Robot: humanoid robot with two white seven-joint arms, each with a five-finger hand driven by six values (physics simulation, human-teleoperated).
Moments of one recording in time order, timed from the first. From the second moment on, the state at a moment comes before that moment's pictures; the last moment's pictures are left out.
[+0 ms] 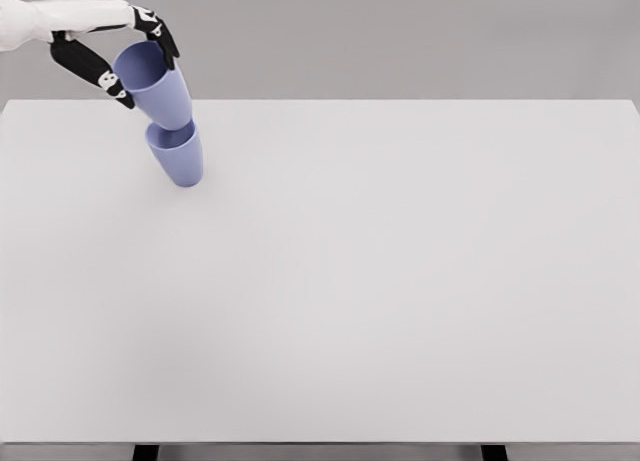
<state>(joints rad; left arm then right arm) -1.38 0.81 -1.31 -0.97 0.38 -0.61 -0.61 -0.01 0.00 -0.09 0.15 0.08 -0.20 0.25</state>
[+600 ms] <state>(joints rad) -1.34 0.83 -1.31 -0.96 0.39 -0.61 -0.61 -0.01 0.00 -0.09 0.15 0.08 -0.20 0.25</state>
